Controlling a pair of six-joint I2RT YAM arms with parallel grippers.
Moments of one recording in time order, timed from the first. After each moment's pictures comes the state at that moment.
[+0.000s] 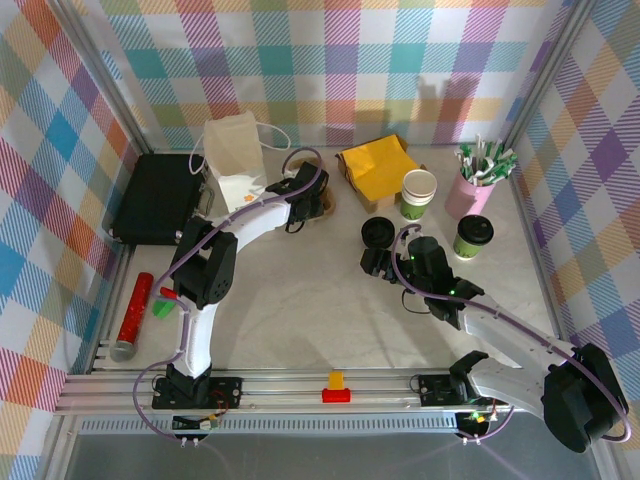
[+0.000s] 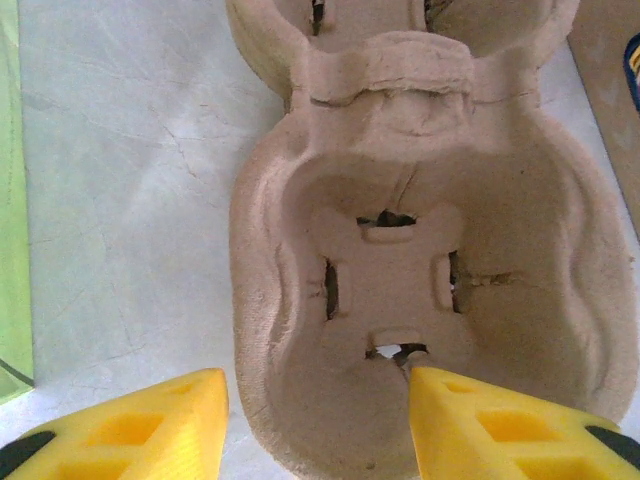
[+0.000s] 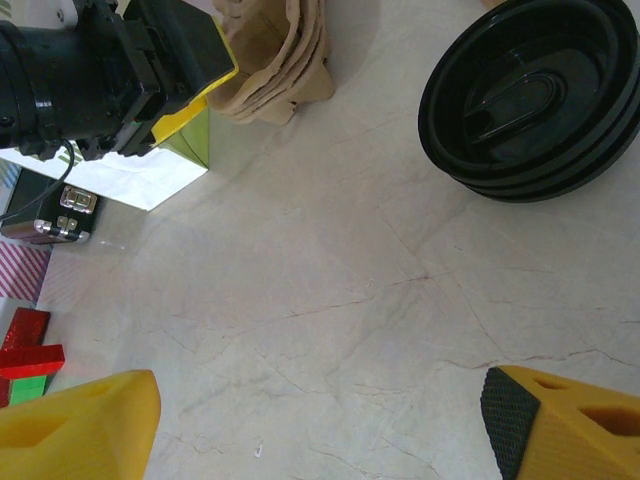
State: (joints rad) left arm -0.55 2.10 1.65 -0.53 -0.29 -0.70; right arm 0.58 1.03 0.52 -0.04 -0.09 0.74
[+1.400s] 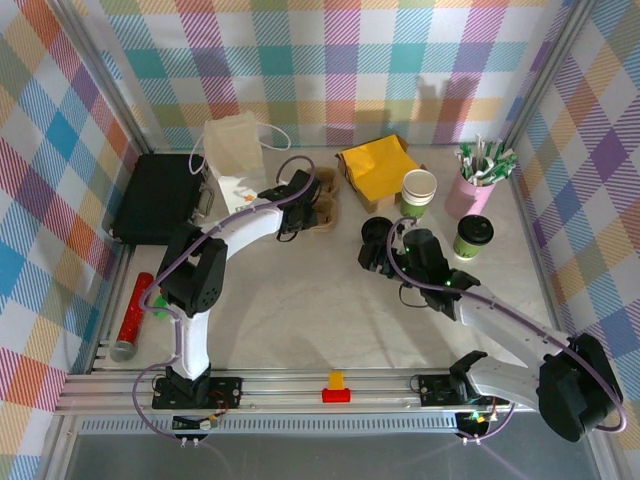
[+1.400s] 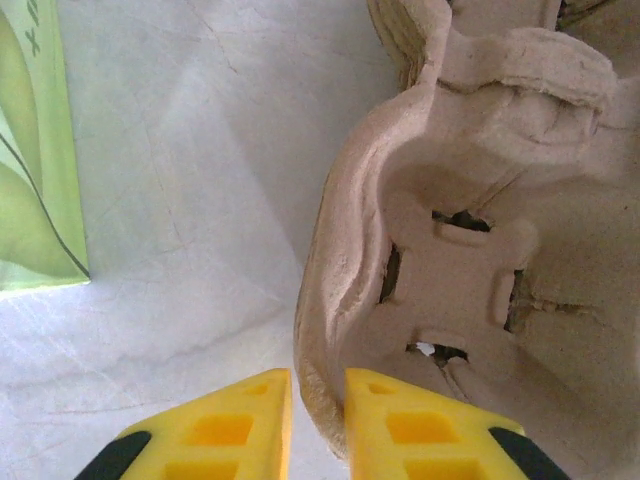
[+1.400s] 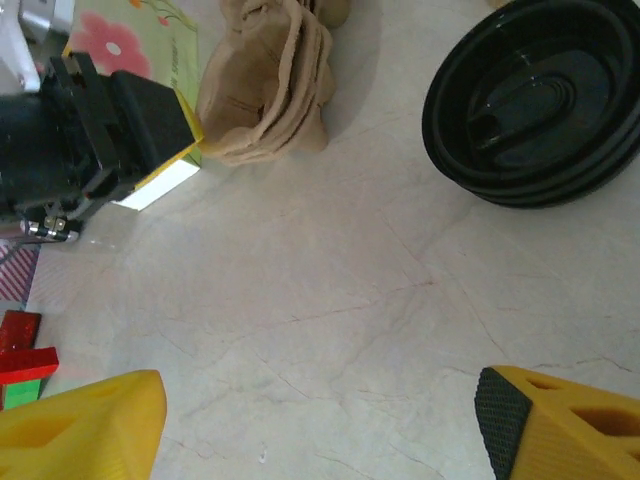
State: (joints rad) left arm -0.55 1.99 1.51 -0.57 -0.22 -0.69; right arm 0.58 1.12 0.64 -0.12 -0.09 0.74
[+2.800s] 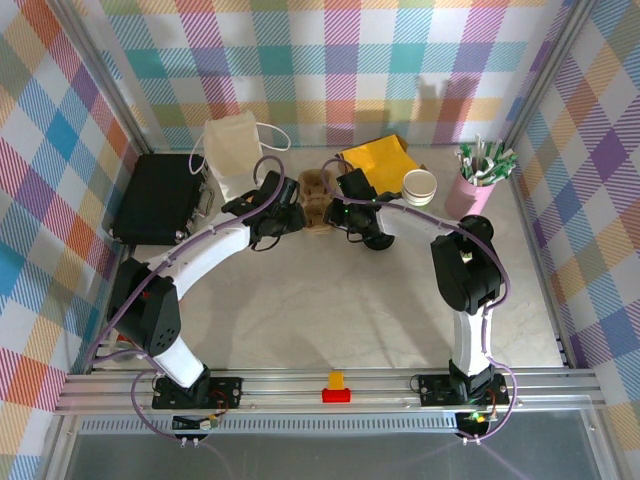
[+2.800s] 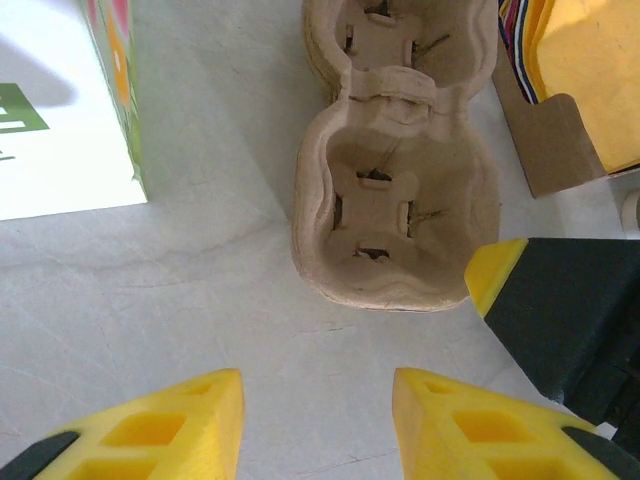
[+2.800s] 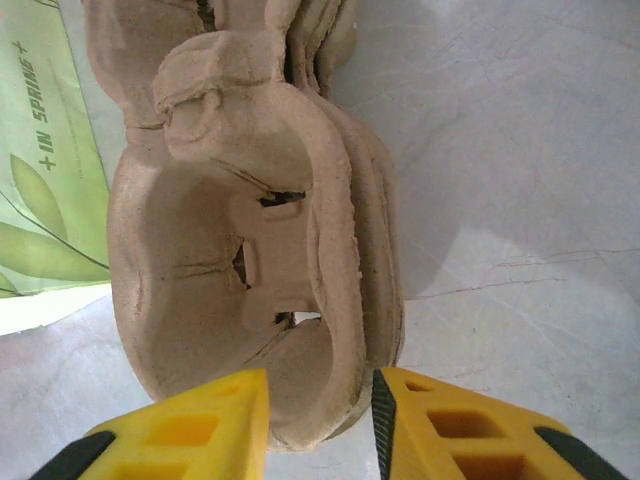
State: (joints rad) left arm -0.55 1.63 1.31 -0.58 -0.14 -0.71; right arm 0.58 1.97 1.46 -0.39 -0.10 0.77
